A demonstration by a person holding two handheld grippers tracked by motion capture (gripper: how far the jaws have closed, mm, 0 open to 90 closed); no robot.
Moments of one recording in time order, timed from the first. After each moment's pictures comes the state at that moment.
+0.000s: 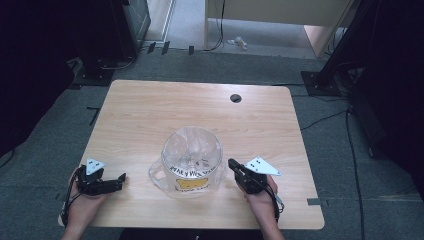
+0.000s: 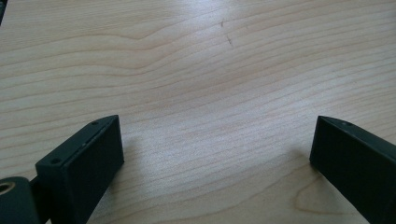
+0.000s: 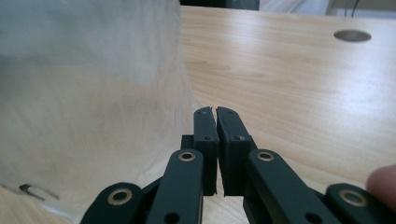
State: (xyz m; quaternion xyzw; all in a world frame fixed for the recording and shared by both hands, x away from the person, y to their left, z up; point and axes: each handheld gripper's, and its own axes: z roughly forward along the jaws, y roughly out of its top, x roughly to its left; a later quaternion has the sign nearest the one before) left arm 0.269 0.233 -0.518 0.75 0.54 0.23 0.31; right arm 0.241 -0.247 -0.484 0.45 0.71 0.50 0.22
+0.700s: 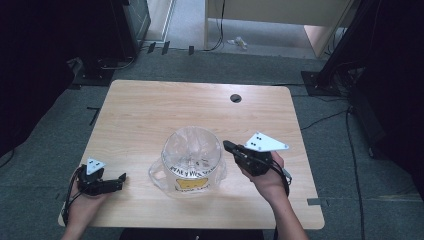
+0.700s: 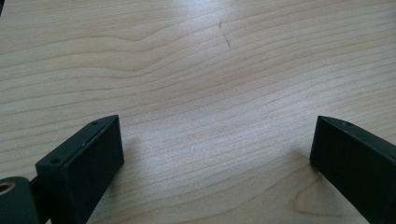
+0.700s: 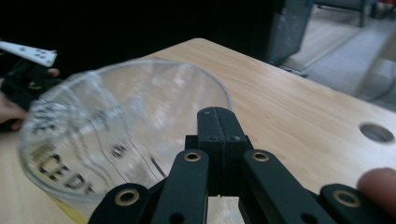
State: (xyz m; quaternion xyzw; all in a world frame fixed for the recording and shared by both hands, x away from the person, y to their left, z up) left arm 0.270 0.233 -0.518 0.75 0.54 0.23 0.31; right arm 0.259 -0.235 -0.375 0.33 0.76 0.52 0.20
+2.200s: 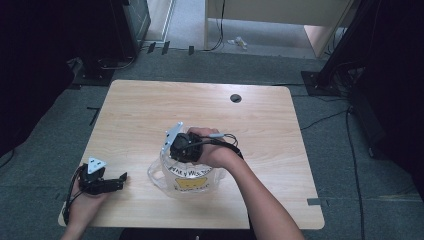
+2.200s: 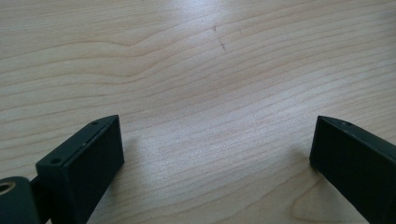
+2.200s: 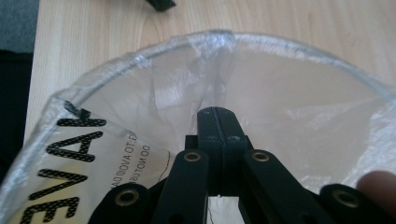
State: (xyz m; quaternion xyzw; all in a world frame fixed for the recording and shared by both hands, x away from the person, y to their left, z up) left arm 0.272 0.232 -0.518 0.76 0.53 0.22 0.31; right arm 0.321 -0.077 -0.379 0.06 0.96 0.26 0.08
